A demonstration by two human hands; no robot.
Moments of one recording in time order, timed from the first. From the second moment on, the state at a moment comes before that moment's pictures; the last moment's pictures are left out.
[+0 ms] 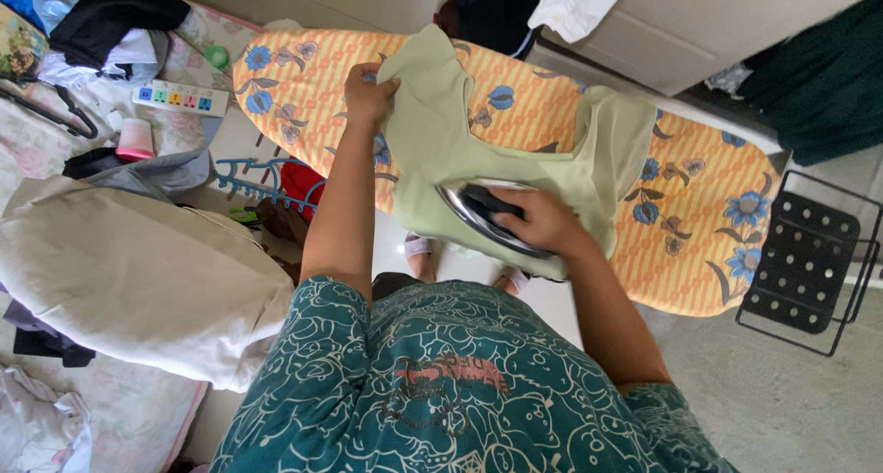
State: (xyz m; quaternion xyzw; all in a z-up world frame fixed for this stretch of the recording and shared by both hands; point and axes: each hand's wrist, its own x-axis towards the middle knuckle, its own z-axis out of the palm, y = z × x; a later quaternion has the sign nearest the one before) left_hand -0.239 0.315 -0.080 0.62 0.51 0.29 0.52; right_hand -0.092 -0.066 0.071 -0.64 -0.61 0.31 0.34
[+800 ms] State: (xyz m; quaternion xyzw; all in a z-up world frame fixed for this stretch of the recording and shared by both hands) left_hand -0.147 0.323 0.000 0.95 0.24 0.15 0.15; right_hand -0.133 0.039 0.078 -0.83 -0.36 0.27 0.33
